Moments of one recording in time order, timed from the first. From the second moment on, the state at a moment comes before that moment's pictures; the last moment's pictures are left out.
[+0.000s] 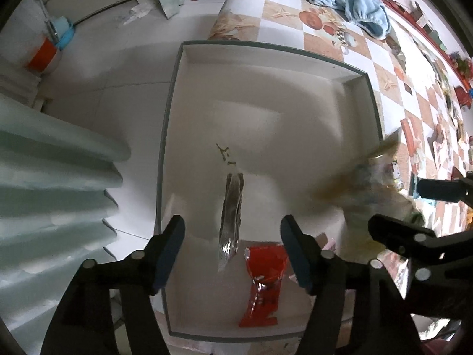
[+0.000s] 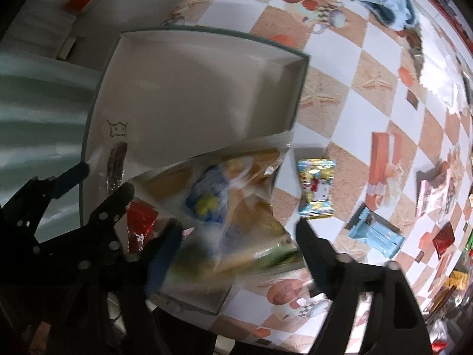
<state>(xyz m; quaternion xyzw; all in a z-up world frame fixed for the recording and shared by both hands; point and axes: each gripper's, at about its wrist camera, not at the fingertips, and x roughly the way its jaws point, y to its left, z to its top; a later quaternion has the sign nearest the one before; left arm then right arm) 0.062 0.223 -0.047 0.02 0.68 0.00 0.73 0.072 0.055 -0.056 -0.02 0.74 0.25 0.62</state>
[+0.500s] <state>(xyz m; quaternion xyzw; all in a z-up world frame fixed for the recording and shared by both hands) 0.032 0.206 -0.024 0.04 0.68 -0.01 0.73 0.058 0.001 -0.039 0.04 0.74 0.25 0.63</state>
